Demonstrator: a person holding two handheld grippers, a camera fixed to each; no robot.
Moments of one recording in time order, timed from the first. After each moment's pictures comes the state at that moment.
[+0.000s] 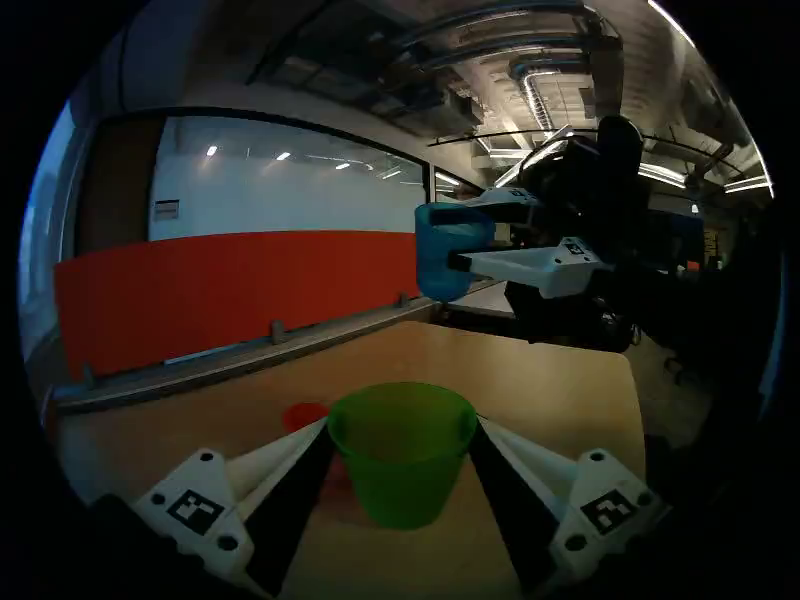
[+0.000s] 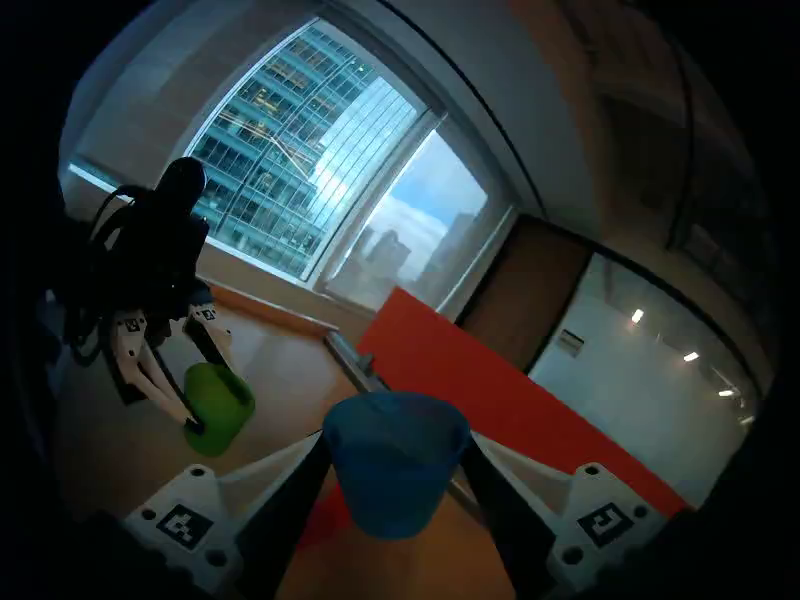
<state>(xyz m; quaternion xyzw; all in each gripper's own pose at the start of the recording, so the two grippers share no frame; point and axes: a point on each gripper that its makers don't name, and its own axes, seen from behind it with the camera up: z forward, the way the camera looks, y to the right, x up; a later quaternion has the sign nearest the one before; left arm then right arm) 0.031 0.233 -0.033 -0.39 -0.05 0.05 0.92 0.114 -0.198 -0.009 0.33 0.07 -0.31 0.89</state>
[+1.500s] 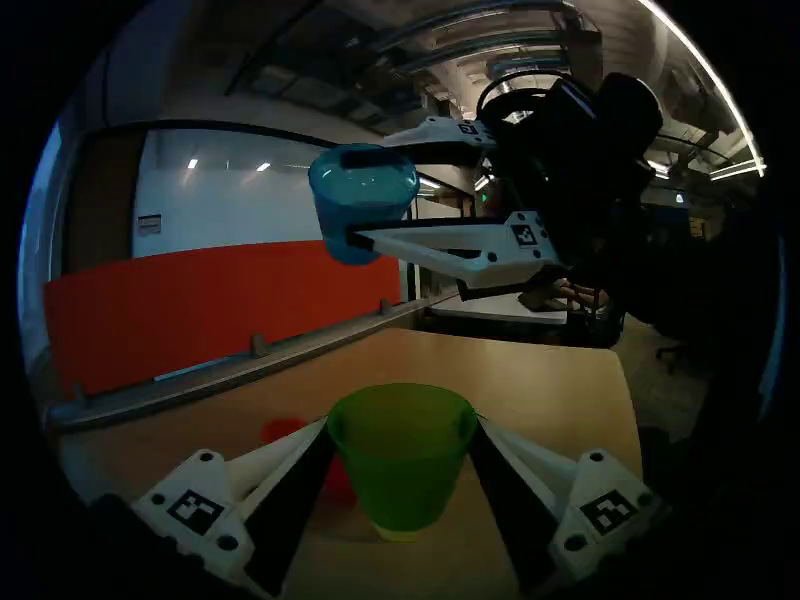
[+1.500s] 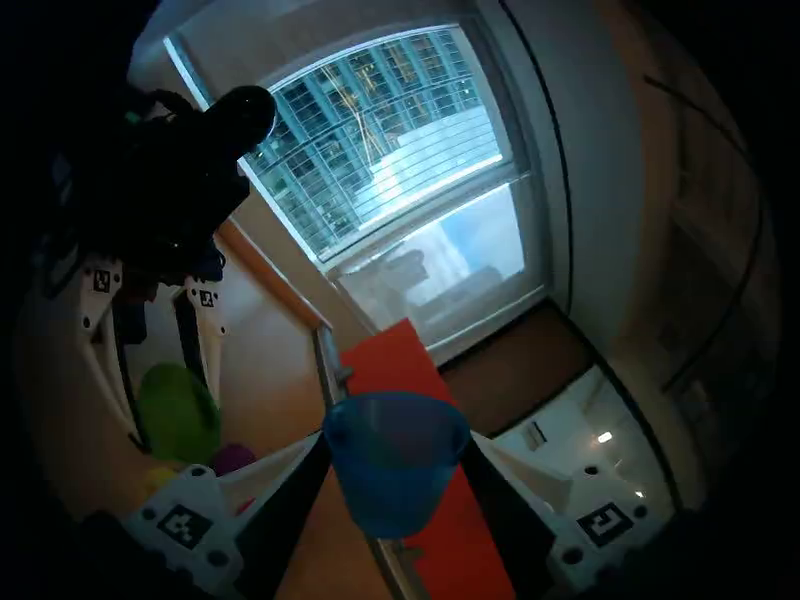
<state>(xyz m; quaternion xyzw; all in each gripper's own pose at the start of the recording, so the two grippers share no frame) 0.034 0.268 -0.041 -0.42 -0.03 0.07 0.90 0.163 -0.246 0.016 0.31 0.17 -0.50 0.79</state>
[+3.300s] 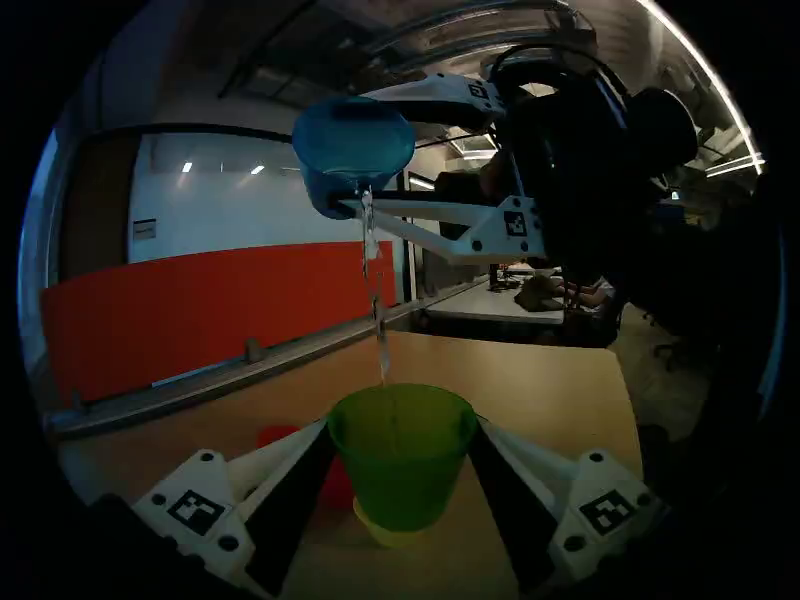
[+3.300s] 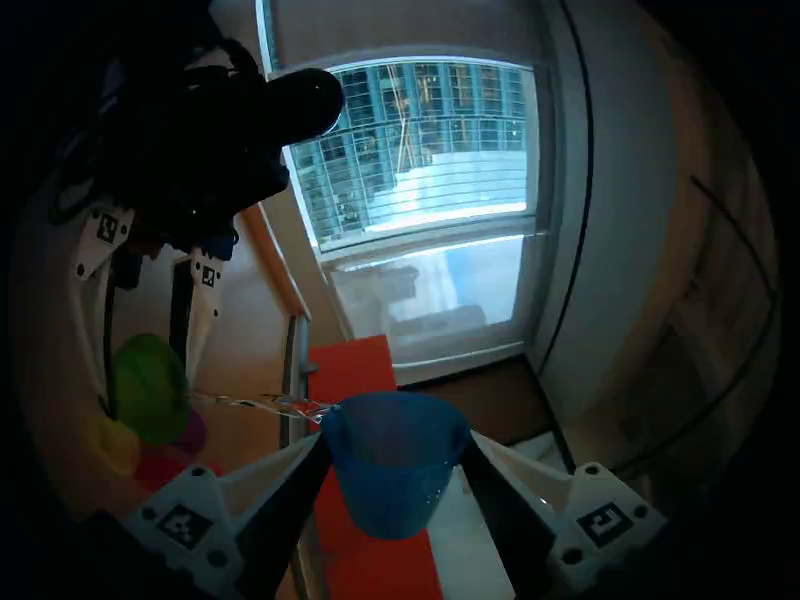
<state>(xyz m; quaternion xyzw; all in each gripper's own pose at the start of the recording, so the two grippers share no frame) 0.037 0.276 -0.040 -0.43 -0.02 0.07 0.90 0.199 -0.256 0.014 0.27 0.24 -0.60 0.71</state>
